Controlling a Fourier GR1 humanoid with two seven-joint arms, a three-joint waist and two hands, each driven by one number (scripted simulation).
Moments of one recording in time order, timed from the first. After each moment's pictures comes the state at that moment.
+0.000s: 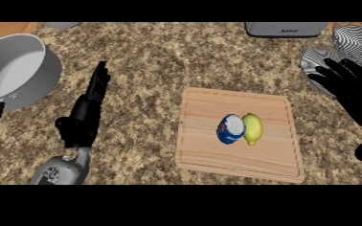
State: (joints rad) left arm -0.17 0.28 -0.29 -1.56 0.11 0.39 0.03; right arm -0.26 -0.52 -0.12 -1.27 -0.85 0.85 -0.08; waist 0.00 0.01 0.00
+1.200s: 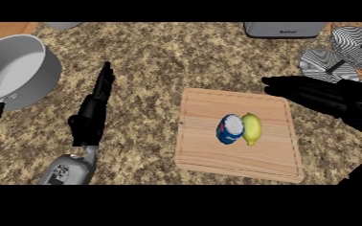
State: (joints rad) left arm -0.18 0.23 -0.28 -1.52 0.04 0.38 0.03; right arm -0.38 -0.68 0.08 -2.01 -0.08 0.79 0.26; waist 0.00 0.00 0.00
